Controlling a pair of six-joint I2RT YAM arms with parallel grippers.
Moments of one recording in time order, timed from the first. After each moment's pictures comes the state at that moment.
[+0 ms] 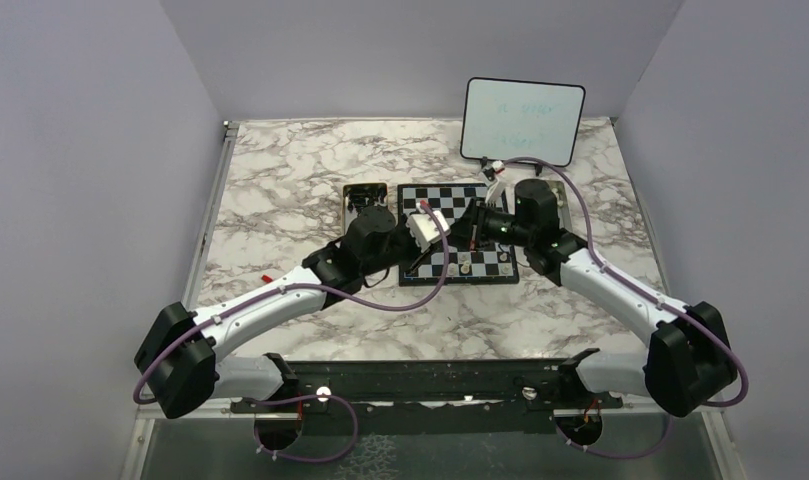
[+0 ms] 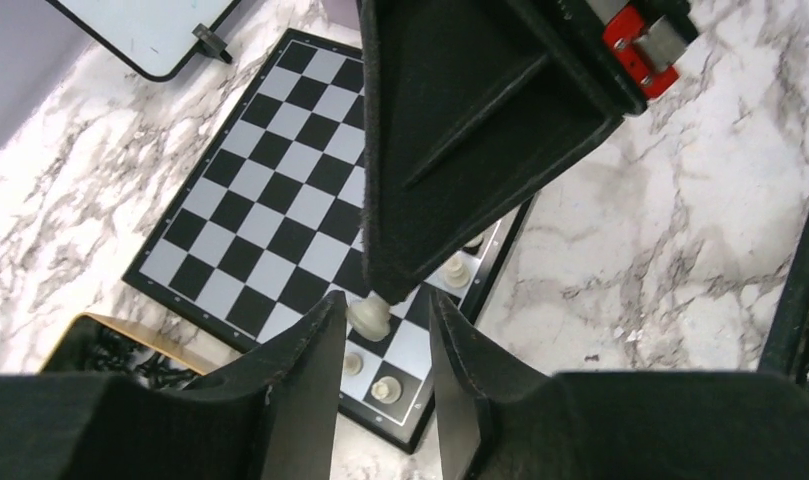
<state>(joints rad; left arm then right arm) -0.86 1.25 0.85 0.05 0.15 0.26 0.49 1.26 0.80 0.12 -0.64 0.64</state>
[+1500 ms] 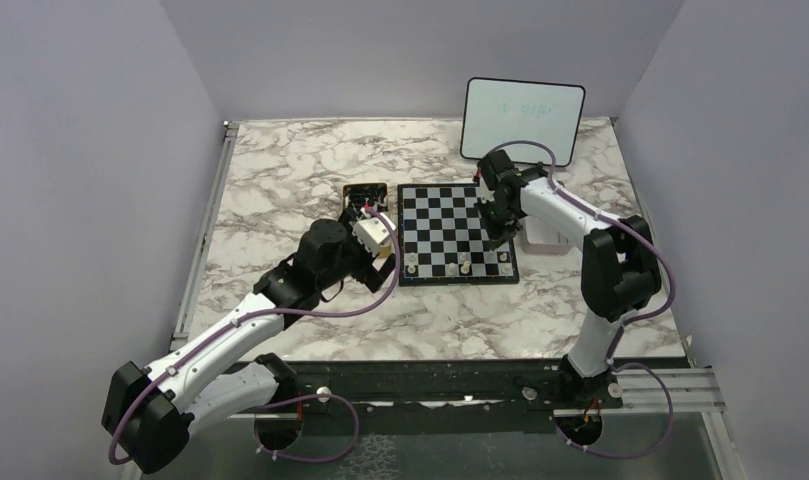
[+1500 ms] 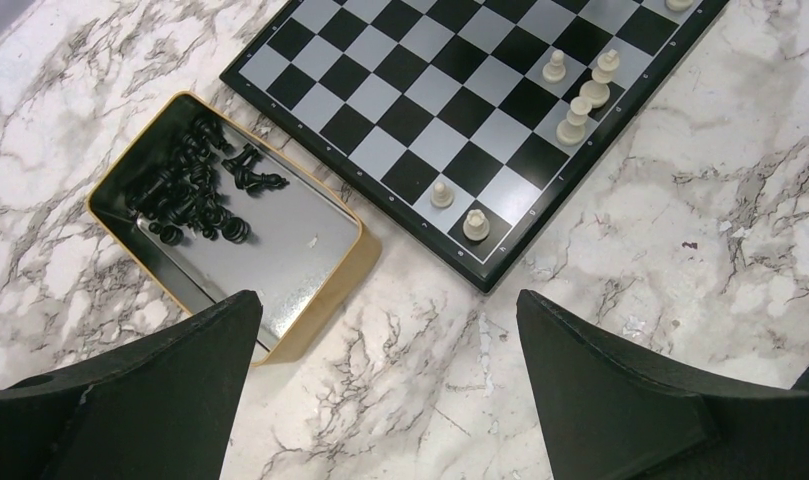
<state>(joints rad) -0.68 0.95 0.67 -0.14 0.08 0.21 0.40 1.80 1.36 -0.84 0.05 0.09</state>
